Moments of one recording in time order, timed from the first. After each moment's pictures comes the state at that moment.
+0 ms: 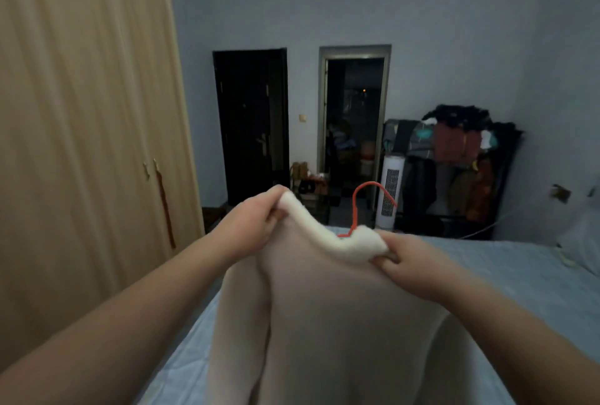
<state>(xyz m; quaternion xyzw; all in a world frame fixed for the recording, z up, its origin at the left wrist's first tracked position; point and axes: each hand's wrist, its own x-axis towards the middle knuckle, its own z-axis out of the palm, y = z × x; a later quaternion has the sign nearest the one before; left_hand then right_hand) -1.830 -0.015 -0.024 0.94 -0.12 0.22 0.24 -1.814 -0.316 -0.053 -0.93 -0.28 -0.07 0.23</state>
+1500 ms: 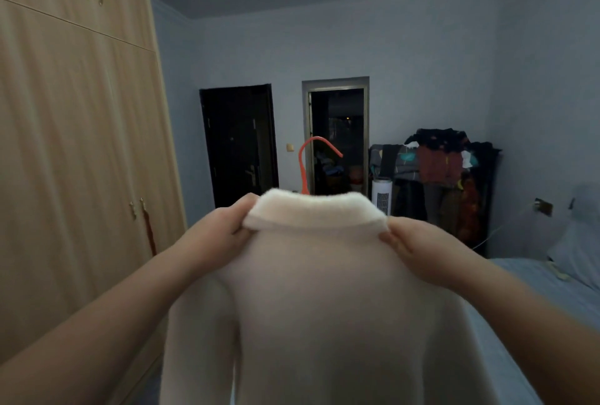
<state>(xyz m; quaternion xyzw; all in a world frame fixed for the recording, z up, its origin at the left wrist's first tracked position) -1.831 0.018 0.027 0.93 -0.16 0.25 0.20 -1.792 -0.337 0.004 -0.94 -0.23 -0.15 0.20</state>
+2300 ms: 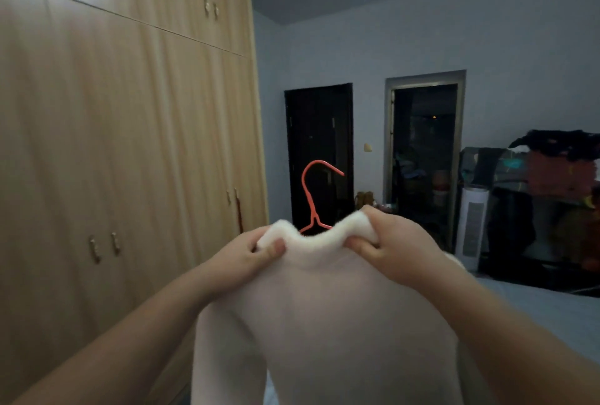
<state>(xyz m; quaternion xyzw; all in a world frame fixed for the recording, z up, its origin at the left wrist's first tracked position) -1.941 0.093 0.008 0.87 -0.06 0.16 0.45 -1.831 -0.165 0.019 -0.86 -0.38 -0.22 0.24</state>
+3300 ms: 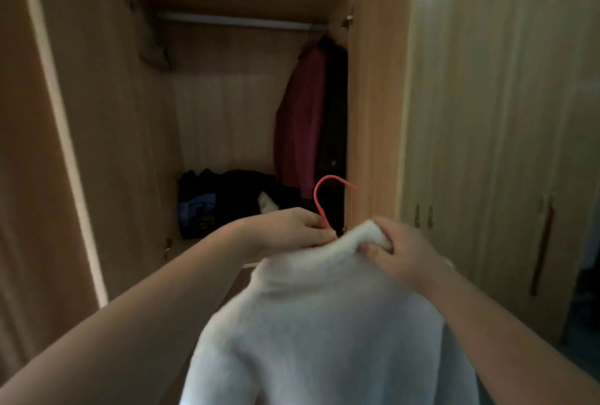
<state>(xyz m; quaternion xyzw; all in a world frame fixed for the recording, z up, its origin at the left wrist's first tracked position) -2.494 0.390 0.055 0.84 0.32 0.18 0.41 -2.265 0.327 0.001 -0.57 -0.72 -0.03 0.40</state>
